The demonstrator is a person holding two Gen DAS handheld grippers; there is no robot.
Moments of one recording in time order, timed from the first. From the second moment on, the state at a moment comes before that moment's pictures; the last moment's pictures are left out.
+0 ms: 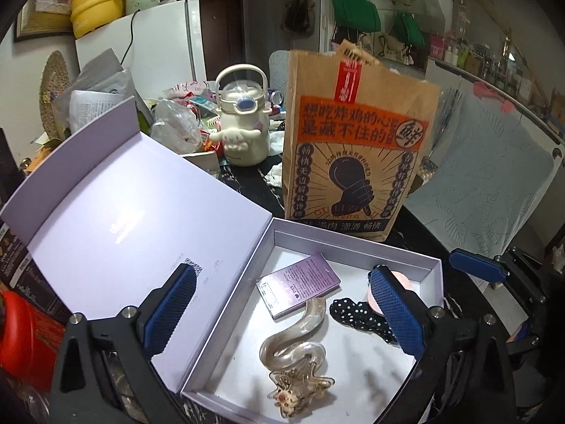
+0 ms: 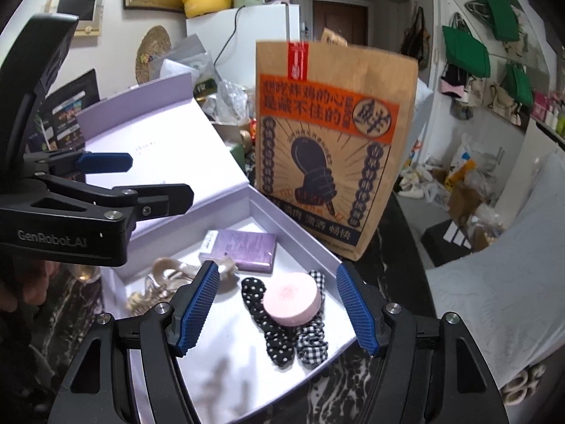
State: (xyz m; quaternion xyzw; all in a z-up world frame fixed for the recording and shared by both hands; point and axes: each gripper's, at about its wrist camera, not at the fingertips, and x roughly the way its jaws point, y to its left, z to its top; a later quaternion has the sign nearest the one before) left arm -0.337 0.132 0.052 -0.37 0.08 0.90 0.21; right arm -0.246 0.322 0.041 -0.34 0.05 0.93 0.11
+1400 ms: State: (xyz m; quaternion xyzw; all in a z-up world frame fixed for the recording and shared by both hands) left arm -0.192 0.068 0.112 -0.31 0.07 0.93 0.18; right arm -0.151 0.228 0.110 -0.28 0.01 0.96 0.09
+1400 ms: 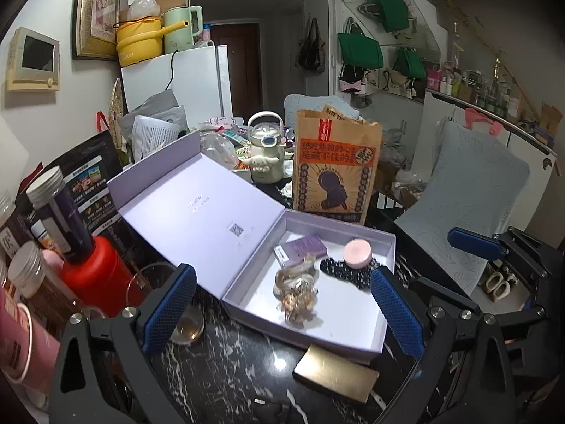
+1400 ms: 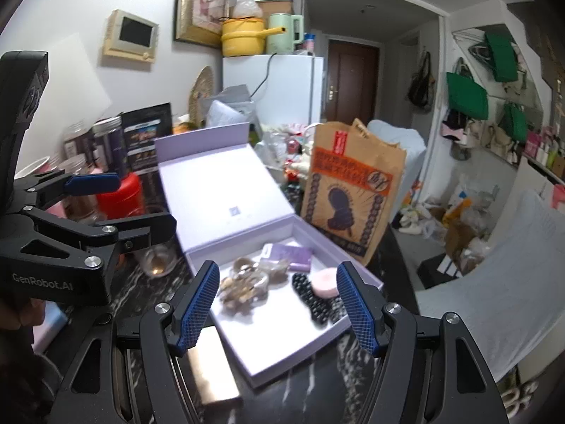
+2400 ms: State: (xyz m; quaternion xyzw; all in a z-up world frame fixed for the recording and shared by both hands) left arm -0.135 0.030 0.027 -0.36 0.03 0.91 0.21; right arm -0.105 0.192 0.031 -0.33 0.03 0.94 0.03
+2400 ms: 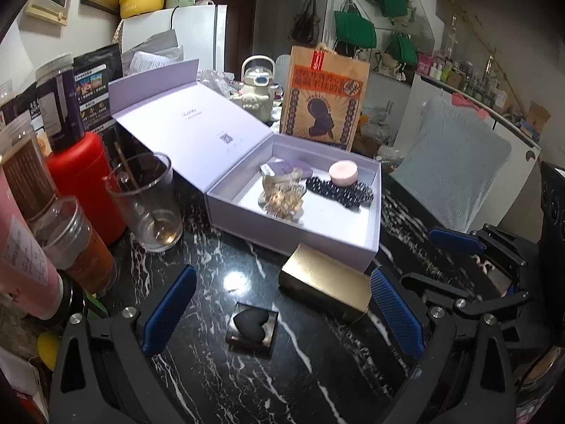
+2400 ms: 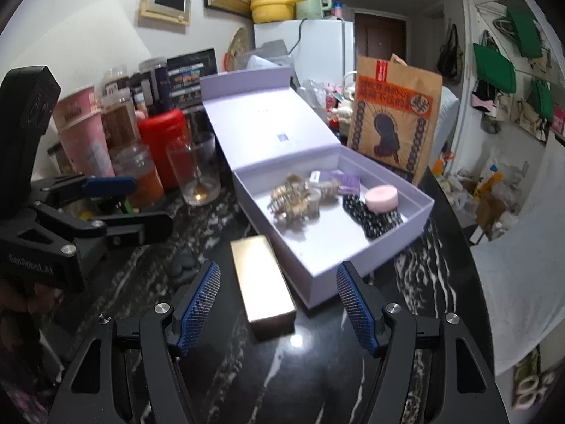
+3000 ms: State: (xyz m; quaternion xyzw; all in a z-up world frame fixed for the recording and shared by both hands) left arm -0.152 0.015 -0.044 -0.44 -0.01 0.88 0.19; right arm -0.126 0.195 -0.023 -0.39 0.04 0.92 0.01
